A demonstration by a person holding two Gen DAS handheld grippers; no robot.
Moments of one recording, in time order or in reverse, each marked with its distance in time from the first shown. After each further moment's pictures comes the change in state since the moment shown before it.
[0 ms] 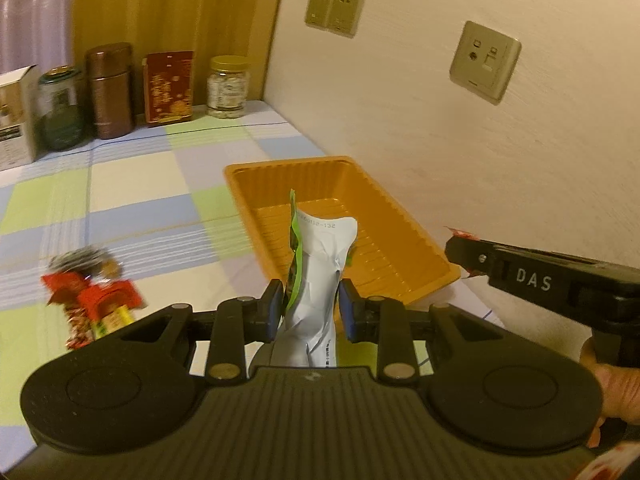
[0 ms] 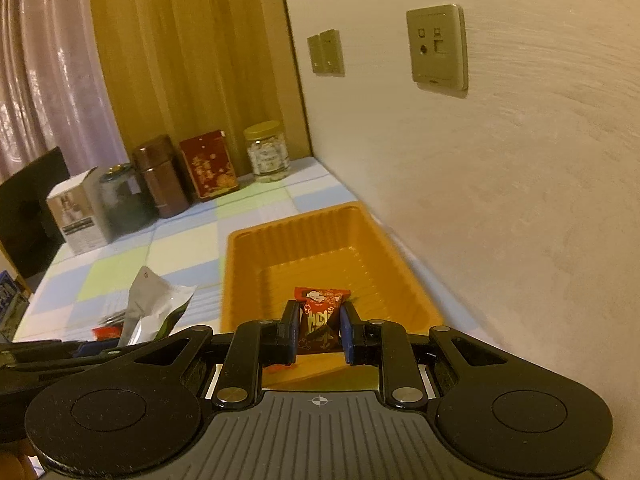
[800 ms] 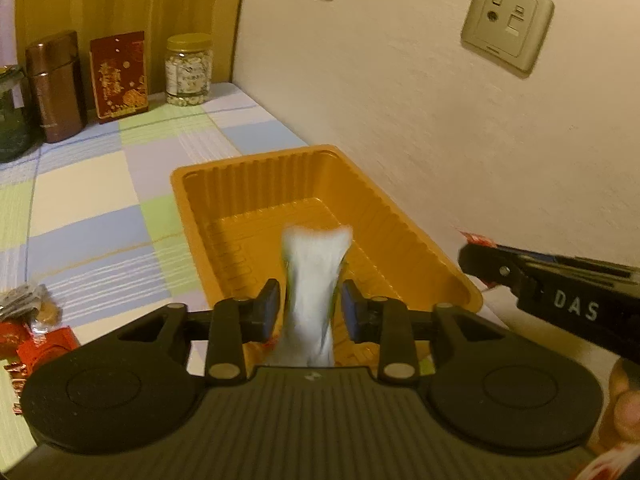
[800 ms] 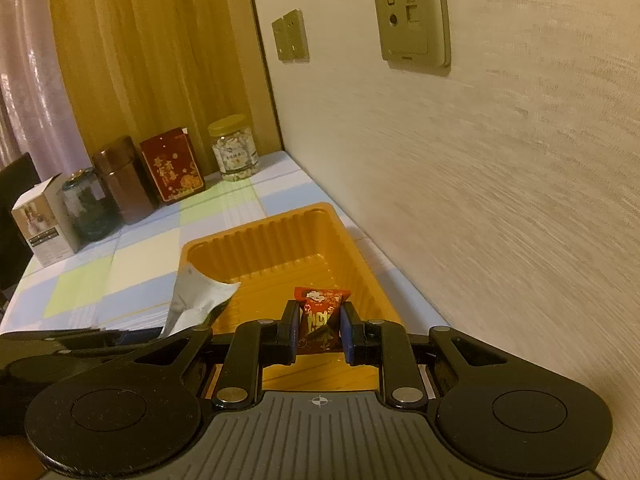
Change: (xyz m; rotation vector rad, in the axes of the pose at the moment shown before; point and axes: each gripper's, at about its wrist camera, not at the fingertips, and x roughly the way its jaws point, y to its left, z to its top) left arm 0.089 -0.007 0.029 0.043 0.056 -0.038; right arm 0.044 -0.026 0.015 0.034 0.031 -0.042
